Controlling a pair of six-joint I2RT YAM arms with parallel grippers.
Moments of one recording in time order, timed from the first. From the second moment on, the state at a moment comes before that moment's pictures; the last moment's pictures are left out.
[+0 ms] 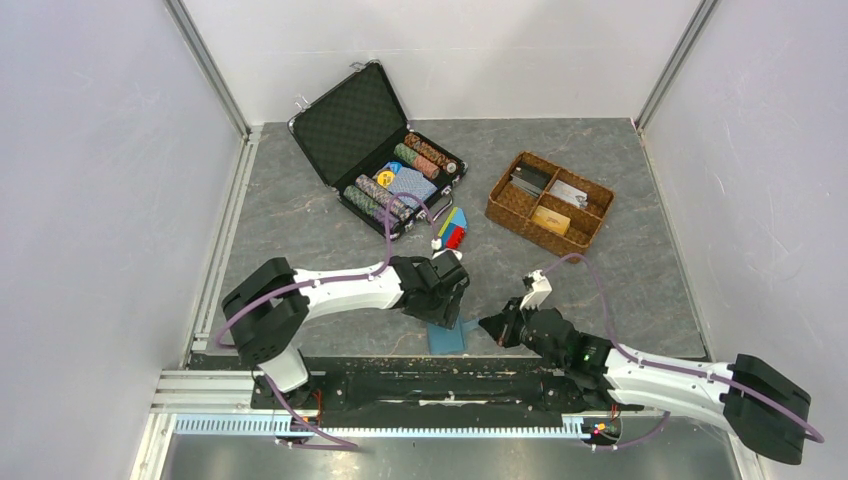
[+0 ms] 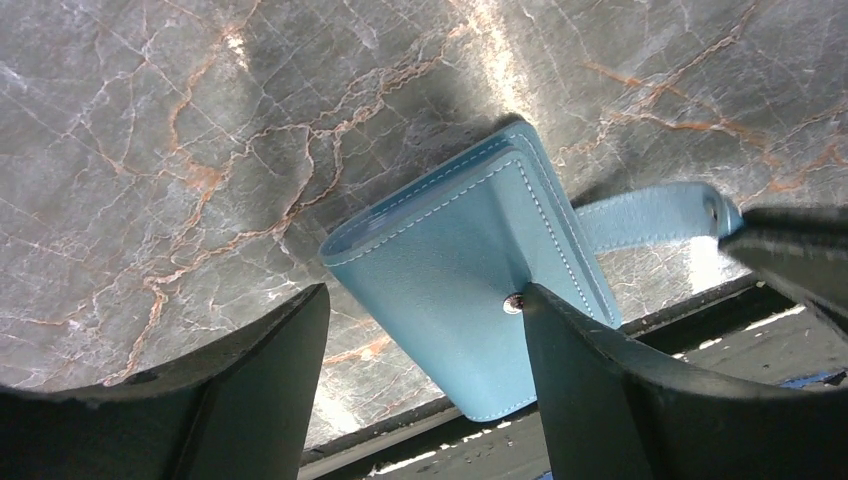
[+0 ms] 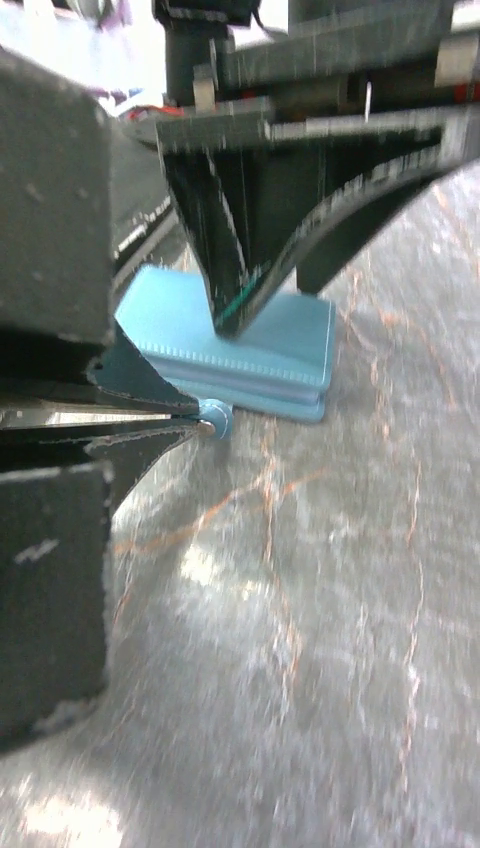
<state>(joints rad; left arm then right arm) -1.05 1.66 1.00 -0.54 -0.09 -0.66 1.04 0.76 0.02 0.34 0.24 0.86</state>
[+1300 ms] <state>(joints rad) -0.94 1.33 0.70 -0.36 0.11 -0.69 1.09 1.10 0.30 0.24 0.16 0.78</state>
